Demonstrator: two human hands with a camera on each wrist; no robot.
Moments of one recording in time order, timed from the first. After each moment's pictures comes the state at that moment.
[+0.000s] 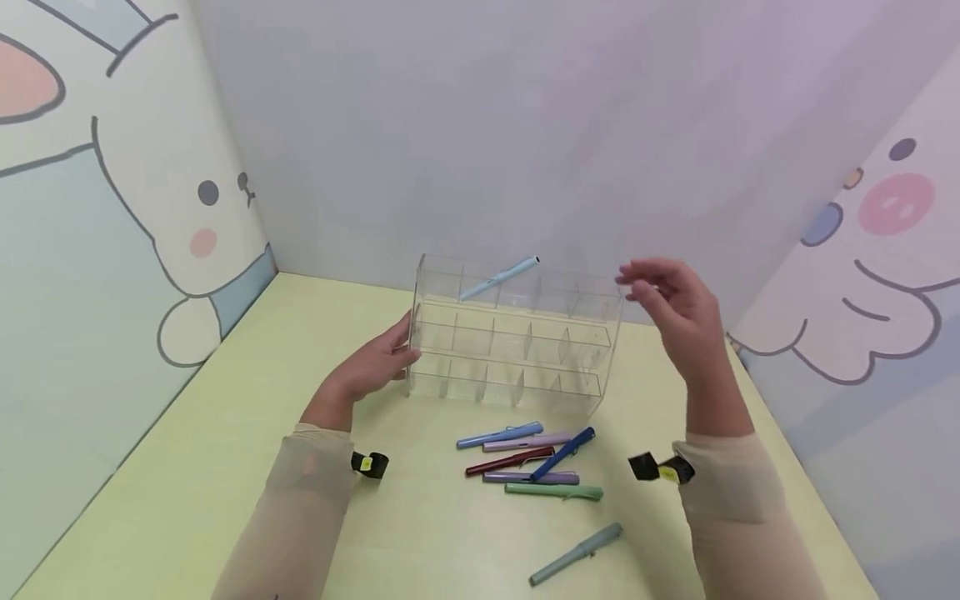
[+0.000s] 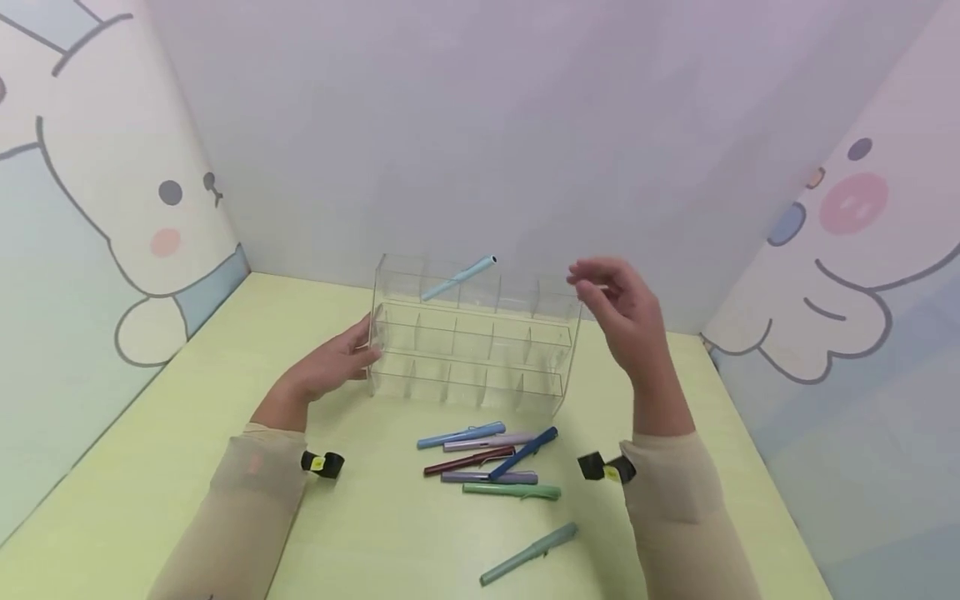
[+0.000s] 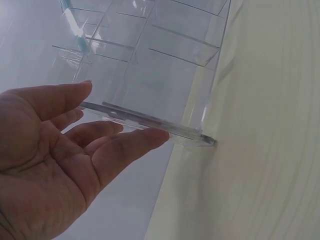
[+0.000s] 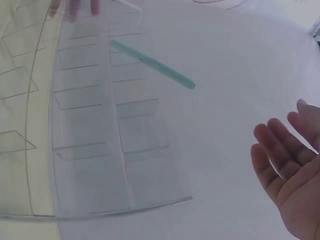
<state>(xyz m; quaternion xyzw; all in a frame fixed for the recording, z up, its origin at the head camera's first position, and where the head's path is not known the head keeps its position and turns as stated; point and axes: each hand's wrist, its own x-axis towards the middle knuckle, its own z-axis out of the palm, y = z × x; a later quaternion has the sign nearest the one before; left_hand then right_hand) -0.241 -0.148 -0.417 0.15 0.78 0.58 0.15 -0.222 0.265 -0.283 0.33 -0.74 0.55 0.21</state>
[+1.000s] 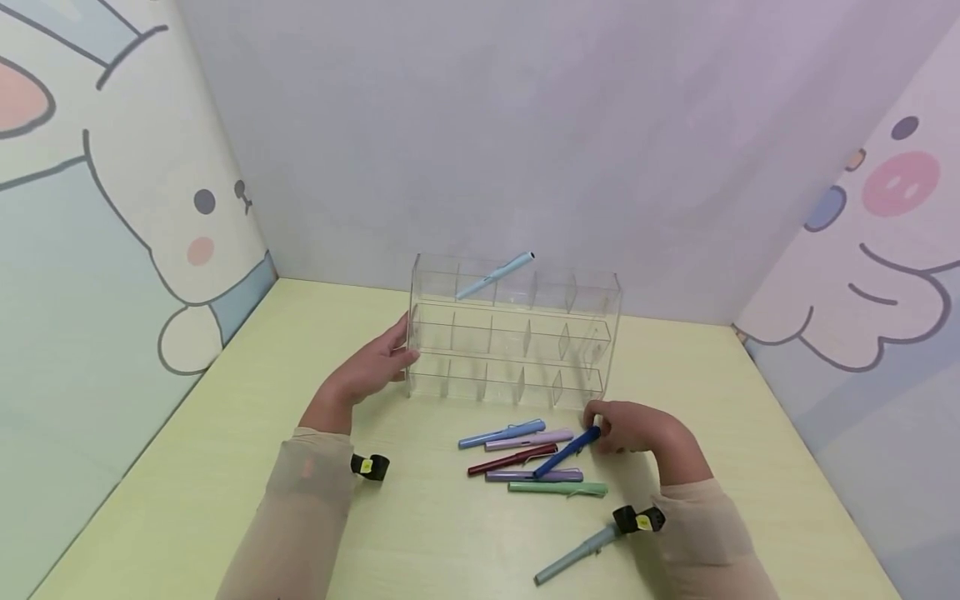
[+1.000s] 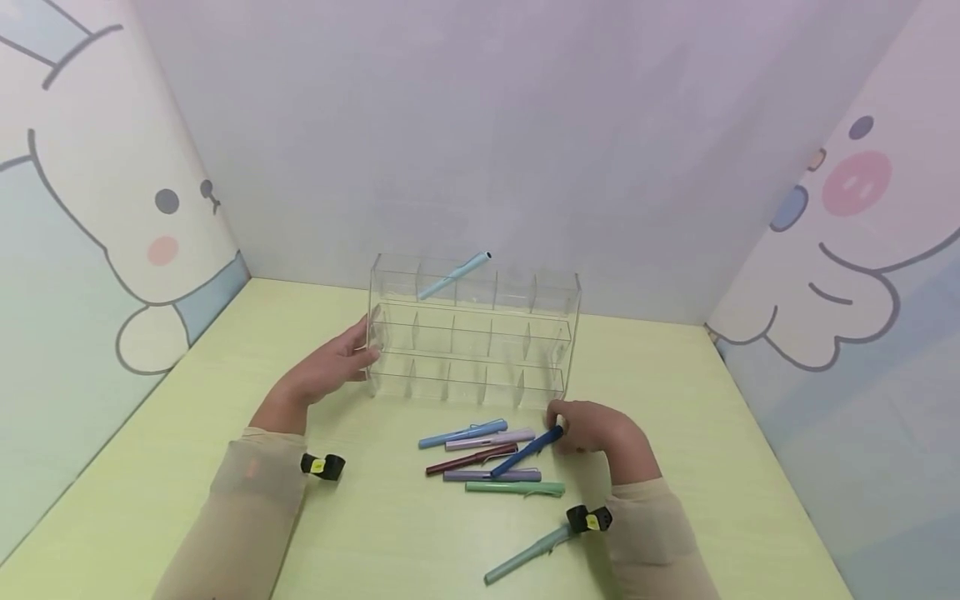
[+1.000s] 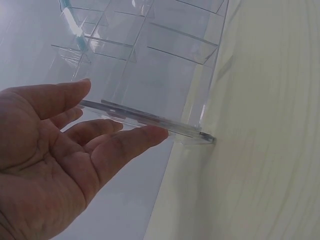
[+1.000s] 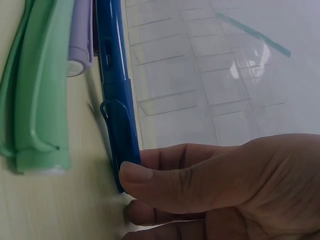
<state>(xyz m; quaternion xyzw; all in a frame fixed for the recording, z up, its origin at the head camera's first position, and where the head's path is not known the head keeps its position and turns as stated) -0.237 -0.157 -0.418 0.16 0.77 0.59 0.16 -0.193 0.269 -0.411 0.12 -0.93 0.18 -0.29</state>
